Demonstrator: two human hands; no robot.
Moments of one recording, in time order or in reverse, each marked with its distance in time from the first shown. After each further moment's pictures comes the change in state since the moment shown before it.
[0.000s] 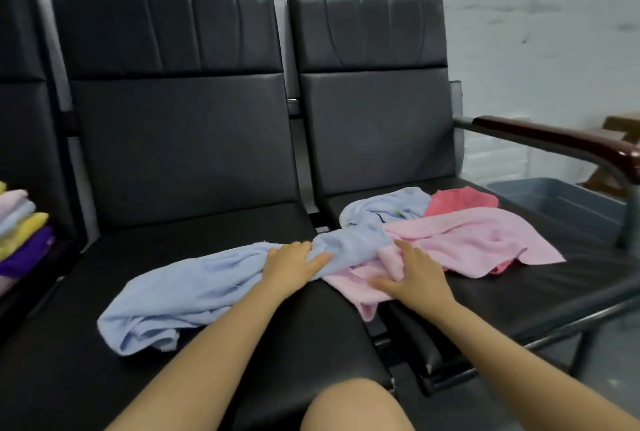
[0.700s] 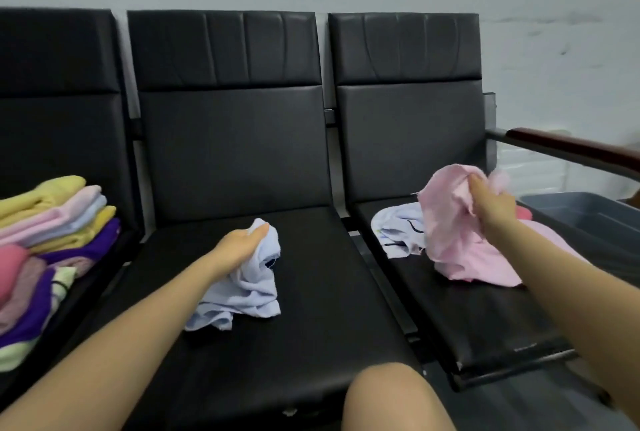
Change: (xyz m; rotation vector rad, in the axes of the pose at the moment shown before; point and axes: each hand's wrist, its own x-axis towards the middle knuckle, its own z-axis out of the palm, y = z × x) left_hand -0.052 -0.102 -0.115 -0.605 -0.036 -0.450; right_hand 0.060 -0.039 -0.110 0.760 0.298 0.460
